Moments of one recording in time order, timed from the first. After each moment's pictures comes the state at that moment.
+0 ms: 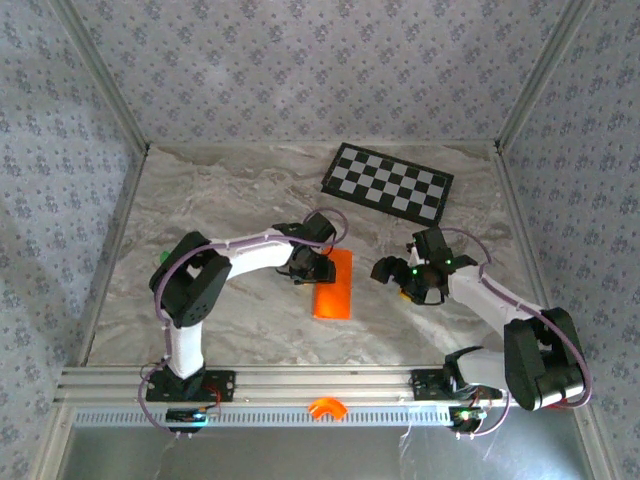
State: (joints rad) left arm -0.81 1.90 1.22 -0.59 0.14 -0.72; right arm 0.30 1.24 0.60 -0.46 -0.41 0.72
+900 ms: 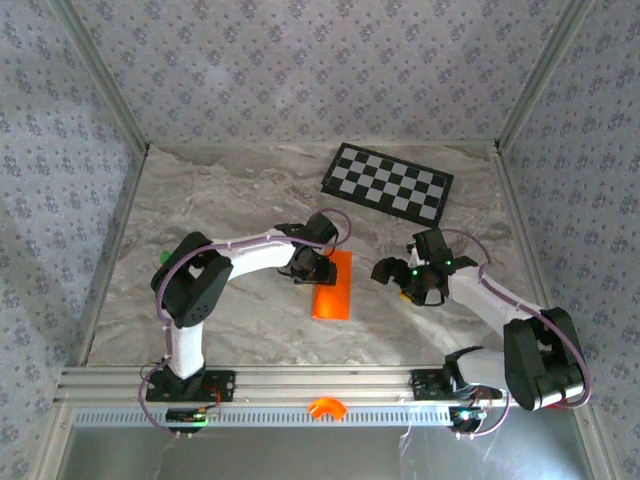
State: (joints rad) left arm -0.82 1.91 1.23 -0.61 0.12 -0.66; right arm 0.30 1.25 0.59 -0.45 -0.41 0.72
